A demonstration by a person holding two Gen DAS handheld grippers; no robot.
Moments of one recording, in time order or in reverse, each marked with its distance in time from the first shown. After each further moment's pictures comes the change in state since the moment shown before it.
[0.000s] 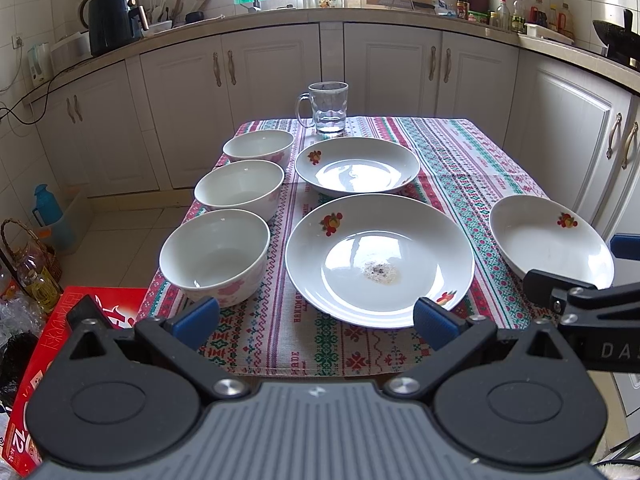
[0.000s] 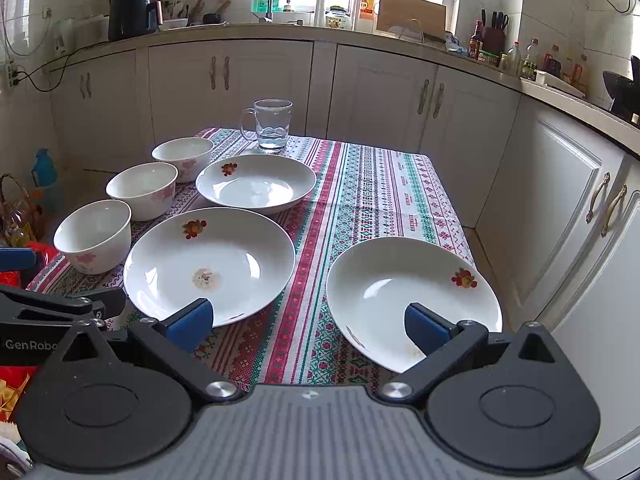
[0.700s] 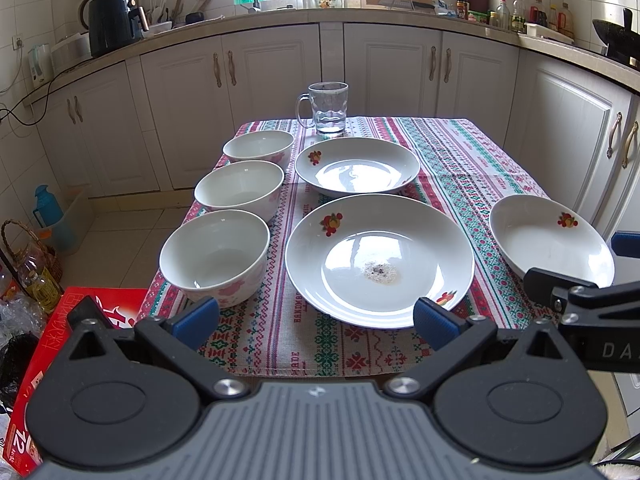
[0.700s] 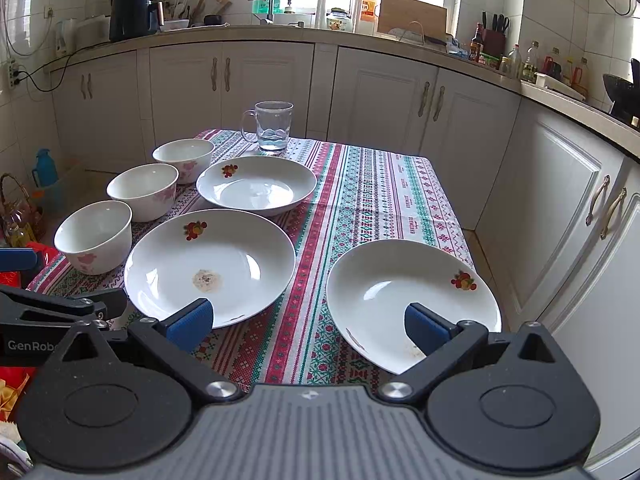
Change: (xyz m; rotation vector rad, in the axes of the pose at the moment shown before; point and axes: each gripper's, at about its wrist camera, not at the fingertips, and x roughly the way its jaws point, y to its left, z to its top) left arm 0.000 0.000 0.000 0.000 -0.001 0.000; right arm -0.002 0.000 0.001 -0.003 -0.005 0.000
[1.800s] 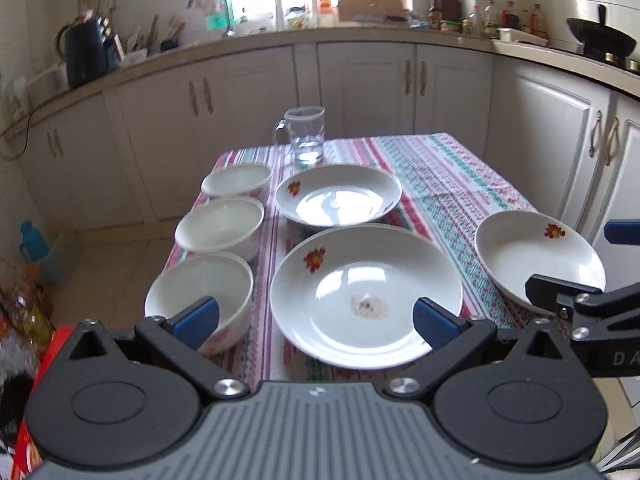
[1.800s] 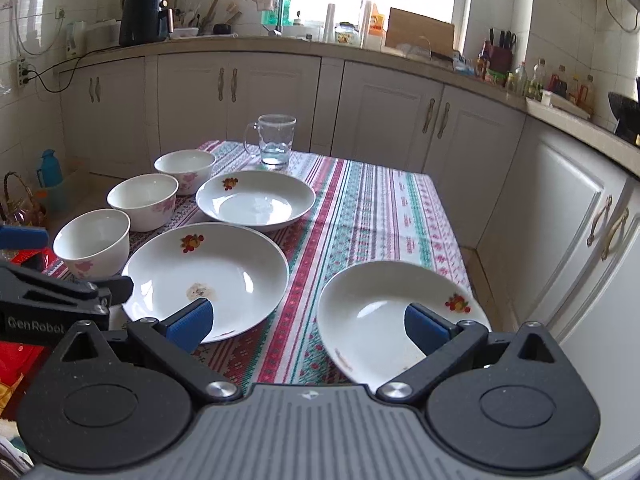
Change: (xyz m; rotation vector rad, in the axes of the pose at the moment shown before) left arm 0.003 -0.007 0.020 0.080 -0.076 -0.044; right arm -0.001 -0.013 0.006 -0.053 -0.056 0.010
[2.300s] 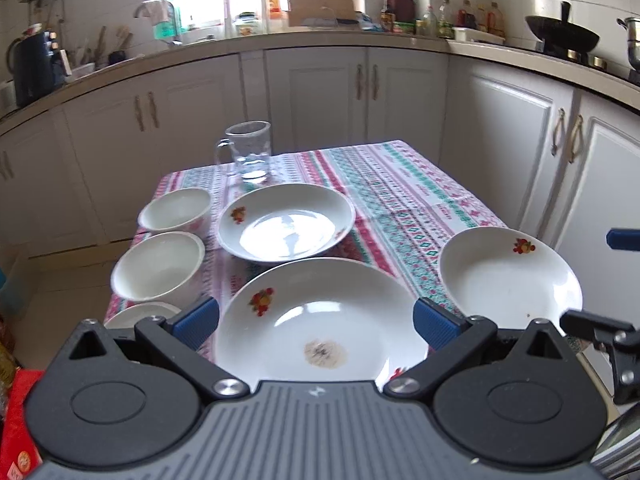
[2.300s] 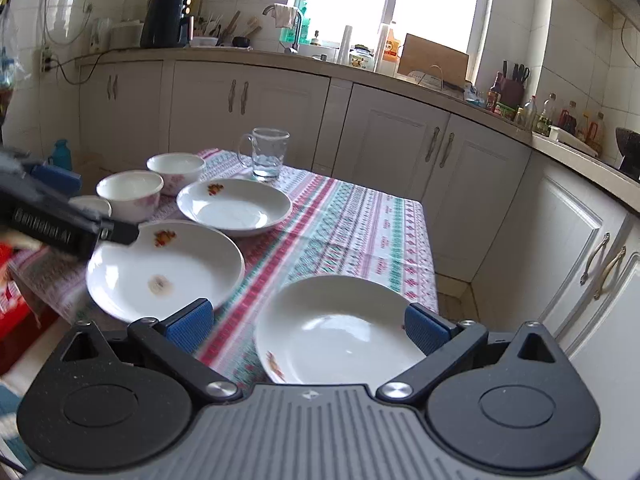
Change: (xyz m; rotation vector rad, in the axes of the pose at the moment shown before) left arm 0.037 -0.015 0.031 0.062 -0.012 -0.151; right arm 0.002 -0.057 -0.019 -0.104 -0.054 0.021
